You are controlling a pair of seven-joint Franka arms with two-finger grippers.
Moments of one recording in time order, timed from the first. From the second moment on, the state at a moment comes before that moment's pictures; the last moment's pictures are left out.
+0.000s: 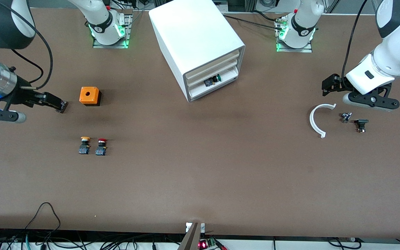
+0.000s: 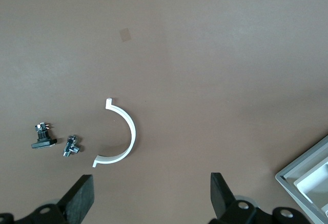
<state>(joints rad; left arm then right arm) -0.07 0.02 -0.06 -1.73 0.00 1.69 0.06 0.18 0.18 -0.12 -1.59 -0.01 1.71 0.15</state>
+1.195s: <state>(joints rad) -0.09 0.03 -0.06 -1.73 -0.23 1.64 0.07 0.30 0.43 -0.11 -1.51 0.04 1.89 0.32</state>
